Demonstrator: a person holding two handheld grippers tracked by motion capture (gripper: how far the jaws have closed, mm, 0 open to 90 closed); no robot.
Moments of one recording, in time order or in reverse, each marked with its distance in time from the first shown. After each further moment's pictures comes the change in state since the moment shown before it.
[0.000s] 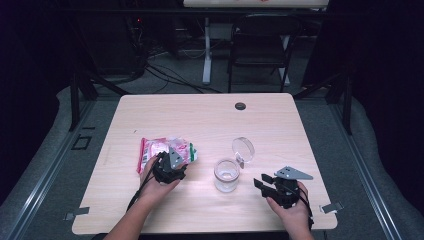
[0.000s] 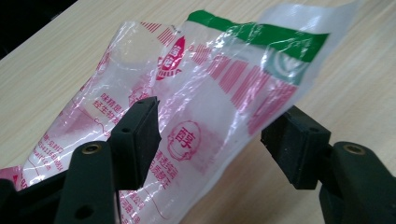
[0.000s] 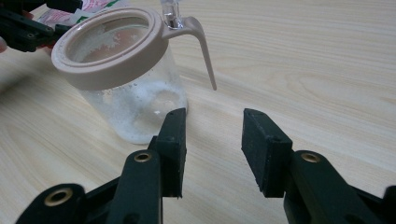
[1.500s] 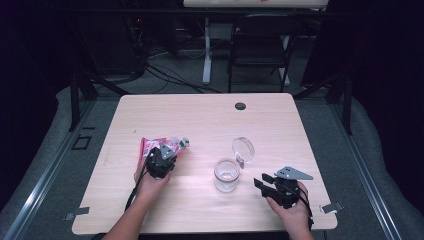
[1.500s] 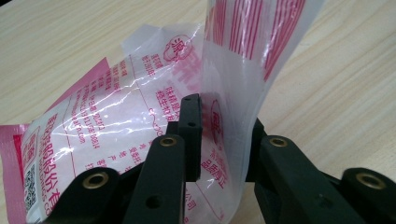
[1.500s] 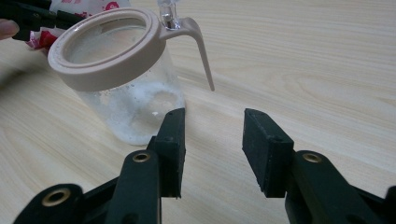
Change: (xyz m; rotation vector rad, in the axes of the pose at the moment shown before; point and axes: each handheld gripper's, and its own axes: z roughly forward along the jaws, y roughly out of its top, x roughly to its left) left arm 0.027 -0.009 0.006 0.041 -0.033 -0.177; right arm 0.000 0.000 0.000 -0.002 -0.005 0.001
